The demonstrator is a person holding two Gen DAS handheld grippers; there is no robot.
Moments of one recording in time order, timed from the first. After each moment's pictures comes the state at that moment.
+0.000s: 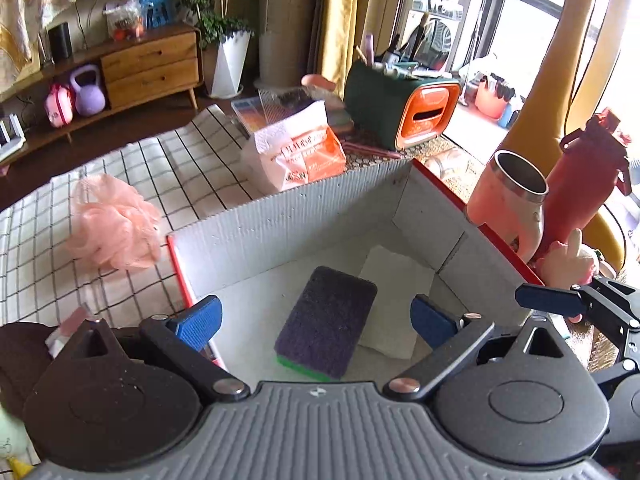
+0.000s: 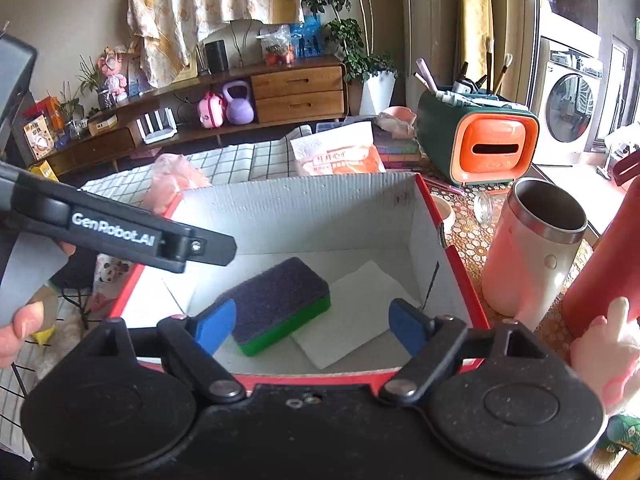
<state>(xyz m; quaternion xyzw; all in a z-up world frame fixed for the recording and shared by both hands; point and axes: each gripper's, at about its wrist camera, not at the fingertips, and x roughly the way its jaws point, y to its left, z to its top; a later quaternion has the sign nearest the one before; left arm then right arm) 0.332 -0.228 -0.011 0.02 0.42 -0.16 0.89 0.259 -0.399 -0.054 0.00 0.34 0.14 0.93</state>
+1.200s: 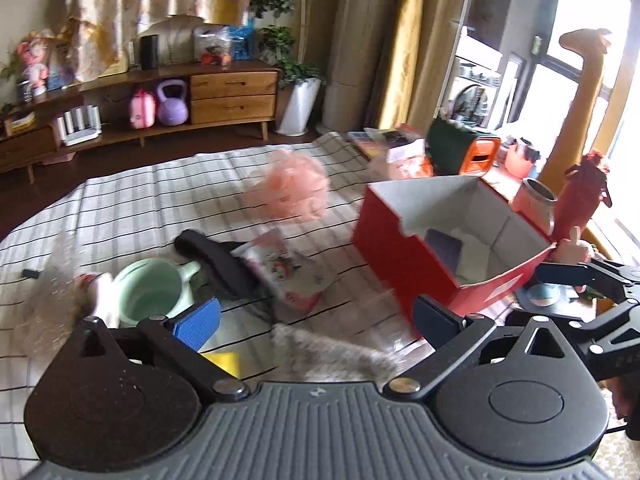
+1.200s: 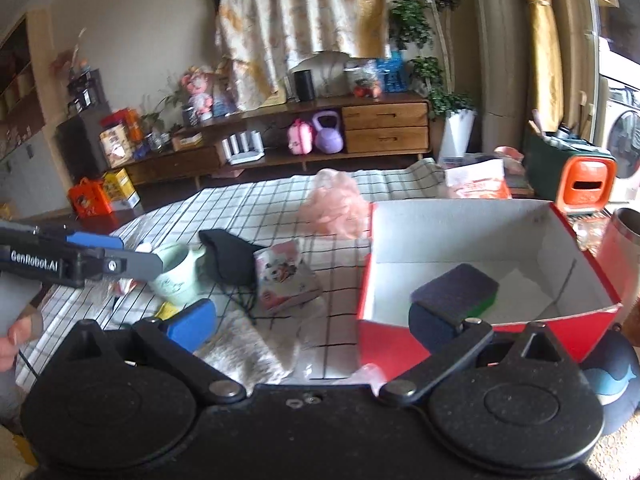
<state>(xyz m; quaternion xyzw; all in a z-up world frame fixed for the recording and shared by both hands) 0.158 -0.004 0.015 -0.04 0.35 -0.09 0.93 0.153 -0.262 -0.031 0.00 0.29 0.24 0.93</state>
